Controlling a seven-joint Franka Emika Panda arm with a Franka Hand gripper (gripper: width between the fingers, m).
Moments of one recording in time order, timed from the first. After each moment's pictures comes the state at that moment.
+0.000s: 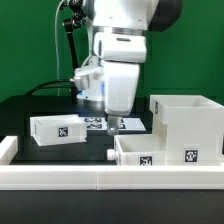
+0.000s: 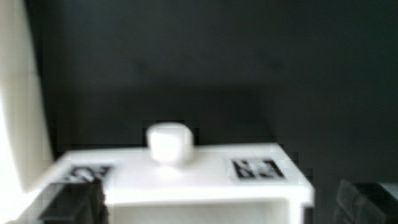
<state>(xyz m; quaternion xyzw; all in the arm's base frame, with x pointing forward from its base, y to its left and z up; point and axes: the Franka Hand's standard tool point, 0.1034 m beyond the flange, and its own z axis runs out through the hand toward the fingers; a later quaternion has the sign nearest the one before) 0.572 -0.034 0.066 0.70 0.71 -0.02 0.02</state>
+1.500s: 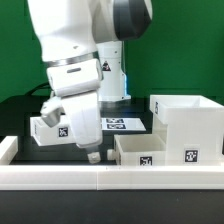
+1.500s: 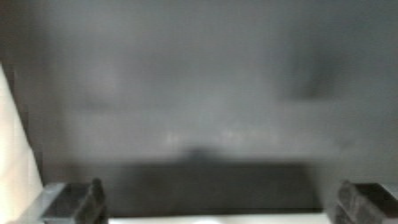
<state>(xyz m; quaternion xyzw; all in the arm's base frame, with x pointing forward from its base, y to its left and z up) 0.583 -0.051 0.024 0.69 0.71 0.07 -0.08</state>
